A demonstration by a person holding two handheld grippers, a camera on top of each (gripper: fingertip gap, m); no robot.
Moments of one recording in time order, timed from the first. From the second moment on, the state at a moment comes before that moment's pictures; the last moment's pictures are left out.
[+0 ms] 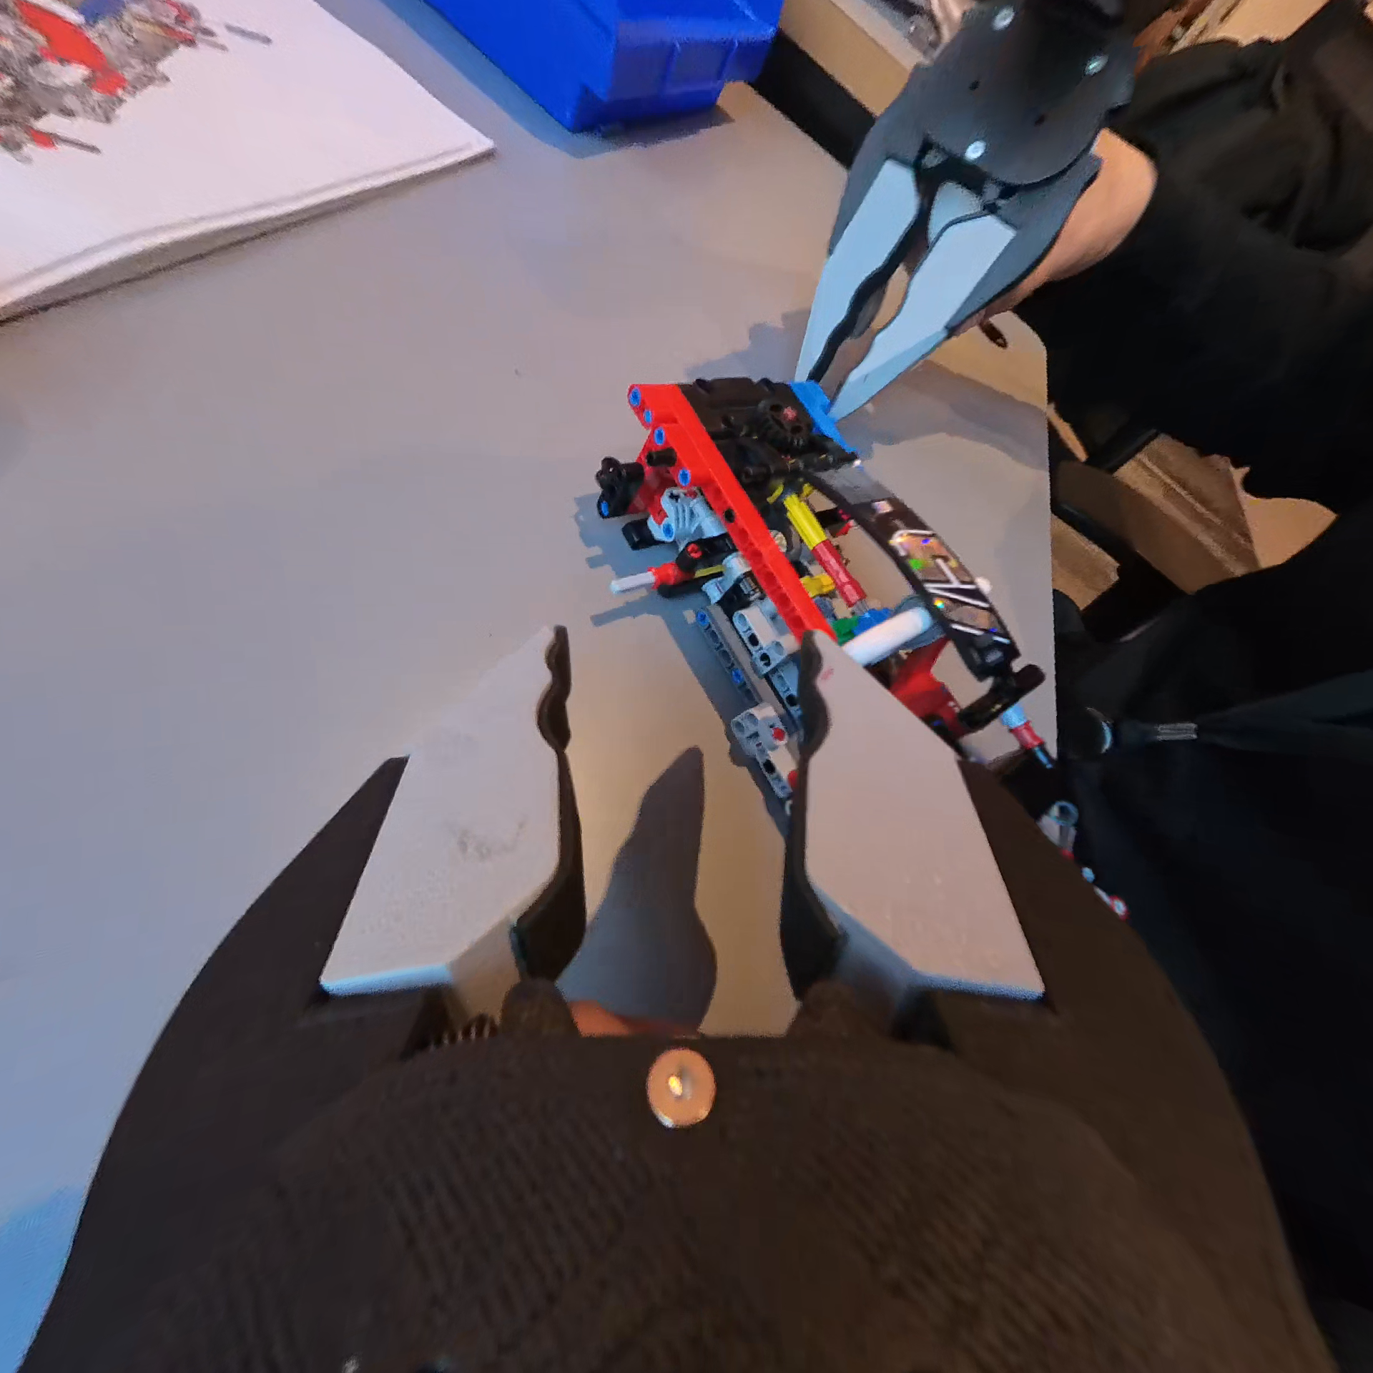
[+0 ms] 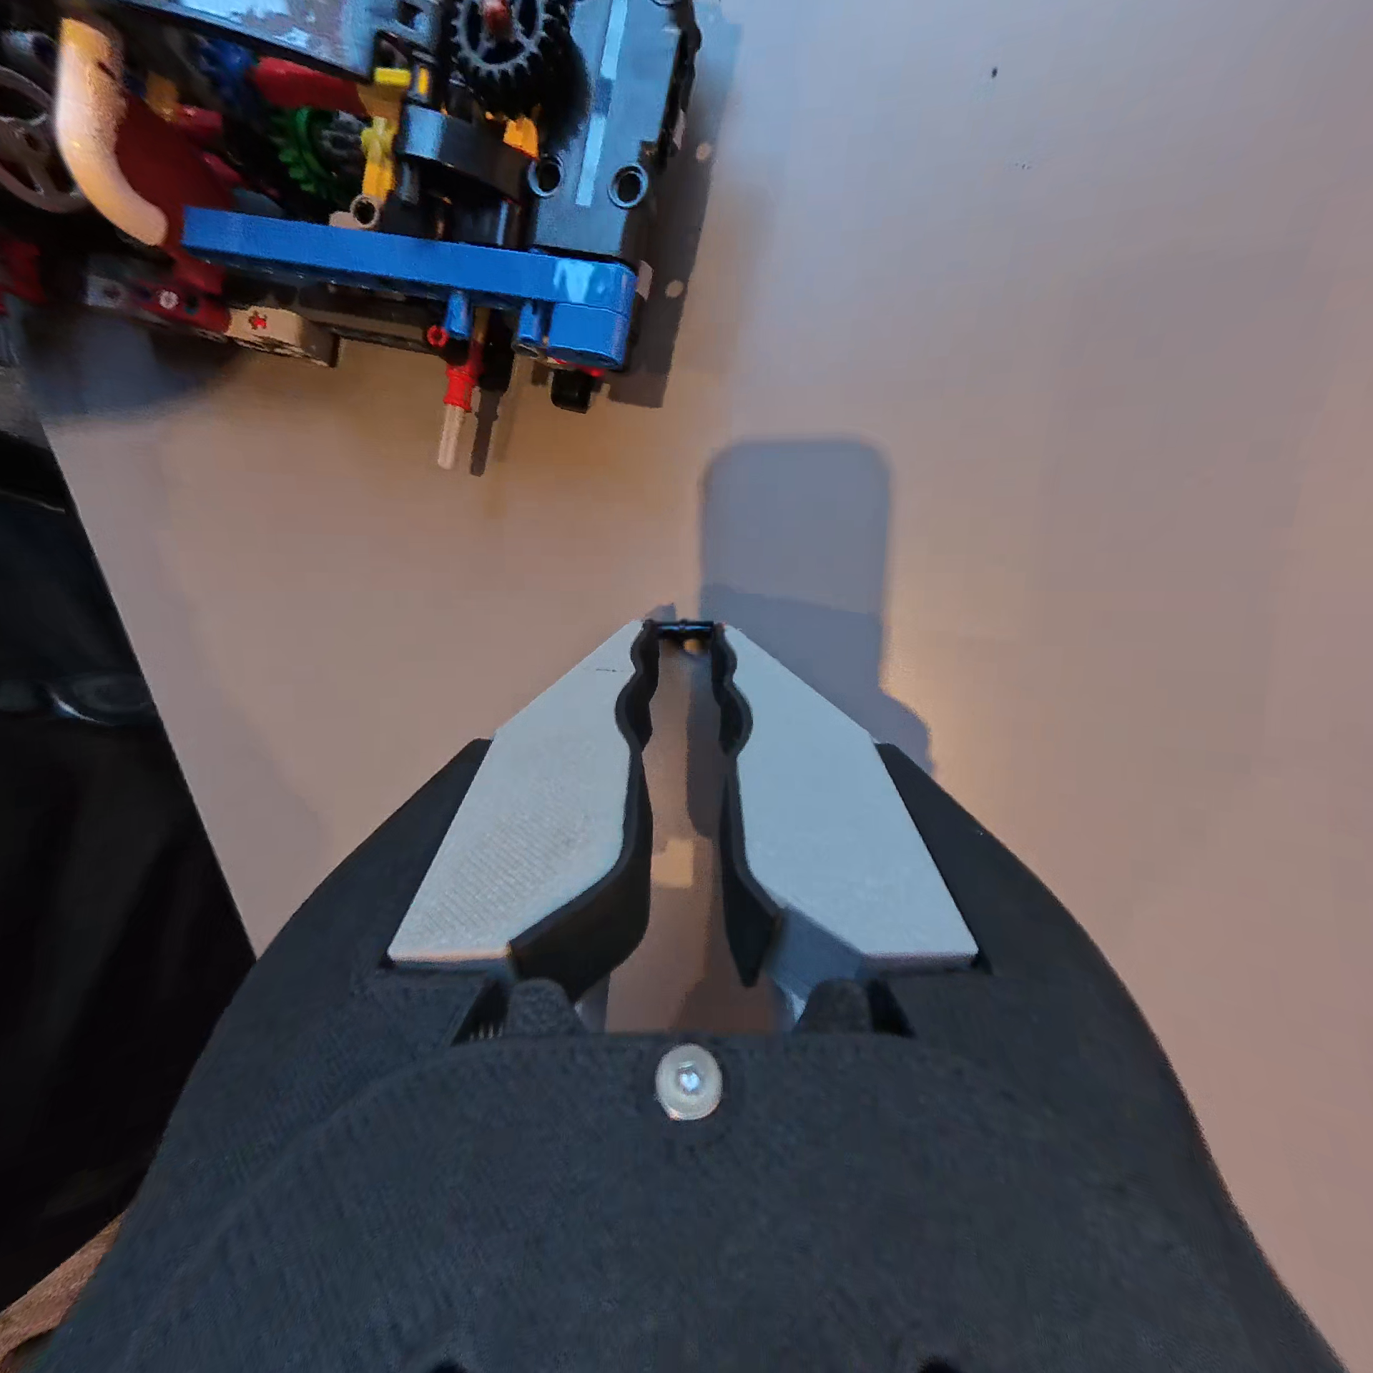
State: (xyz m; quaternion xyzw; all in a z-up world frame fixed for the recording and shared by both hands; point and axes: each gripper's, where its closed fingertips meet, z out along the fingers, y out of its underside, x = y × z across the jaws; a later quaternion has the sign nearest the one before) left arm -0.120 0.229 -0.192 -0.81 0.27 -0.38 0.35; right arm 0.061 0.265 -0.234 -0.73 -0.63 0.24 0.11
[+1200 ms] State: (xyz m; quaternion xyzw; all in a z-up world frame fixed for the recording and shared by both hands) left arm -0.053 0.274 -0.195 -0.76 0.29 -0.56 0.14; right arm -0.011 0.259 -0.202 -0.37 -0.83 0.33 0.25
